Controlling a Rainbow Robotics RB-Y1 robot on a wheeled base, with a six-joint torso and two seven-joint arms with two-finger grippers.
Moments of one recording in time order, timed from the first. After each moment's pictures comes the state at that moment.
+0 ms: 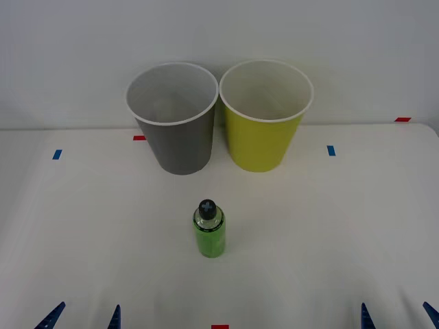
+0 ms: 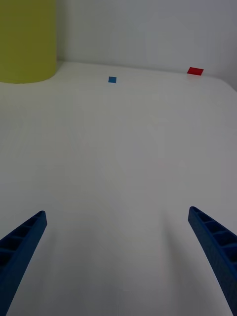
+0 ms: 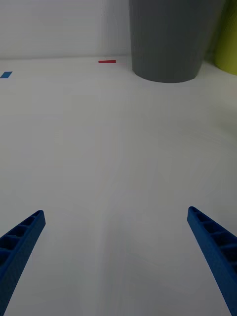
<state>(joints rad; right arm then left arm) 0.98 -0.35 0.17 -1.95 -0.26 -0.42 1.69 1.00 0.33 -0.24 -2.01 0.12 -0.33 -1.52</state>
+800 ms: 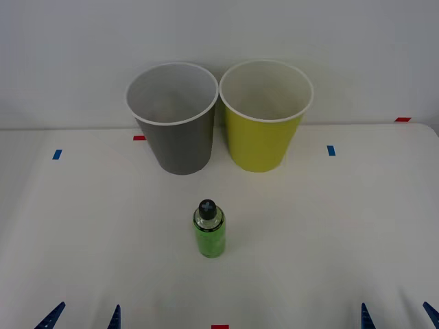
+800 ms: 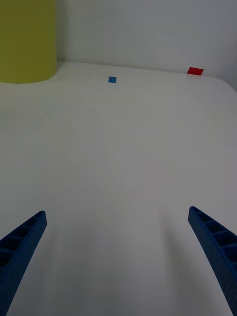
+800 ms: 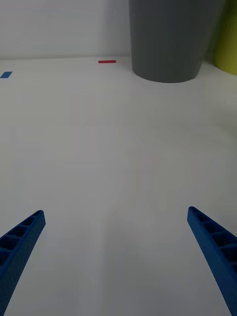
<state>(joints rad) 0.98 -0.35 0.17 -1.95 -0.26 -0.42 1.69 1.00 0.33 -0.24 -2.01 0.12 -0.33 -1.52</state>
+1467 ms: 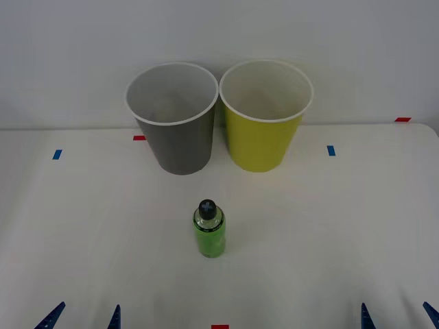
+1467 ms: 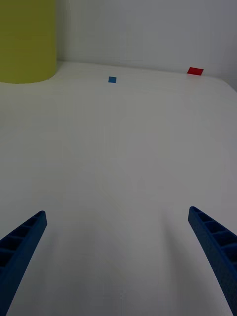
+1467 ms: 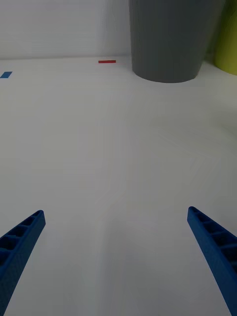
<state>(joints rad) 0.98 -0.35 0.17 -1.95 -0.26 -0.42 1.69 1.00 0.33 -0.24 -2.01 0.12 -0.33 -1.52</state>
